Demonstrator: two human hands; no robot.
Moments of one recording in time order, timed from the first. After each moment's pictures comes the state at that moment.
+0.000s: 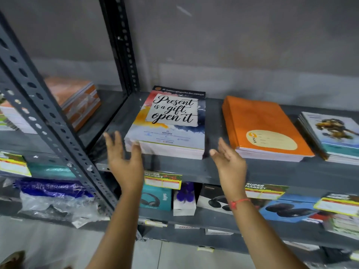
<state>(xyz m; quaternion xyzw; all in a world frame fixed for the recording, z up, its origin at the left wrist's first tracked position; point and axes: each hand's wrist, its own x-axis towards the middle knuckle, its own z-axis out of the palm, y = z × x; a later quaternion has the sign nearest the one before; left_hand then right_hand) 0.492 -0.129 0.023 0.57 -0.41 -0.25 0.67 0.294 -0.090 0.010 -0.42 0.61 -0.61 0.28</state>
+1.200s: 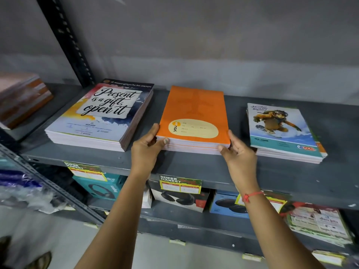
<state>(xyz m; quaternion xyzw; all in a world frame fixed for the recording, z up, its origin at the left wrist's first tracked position) 0.273 -0.118 0.010 0.54 -0.51 -0.43 0.51 0.064 -0.055 0.009 -0.47 0.62 -0.56 0.29</state>
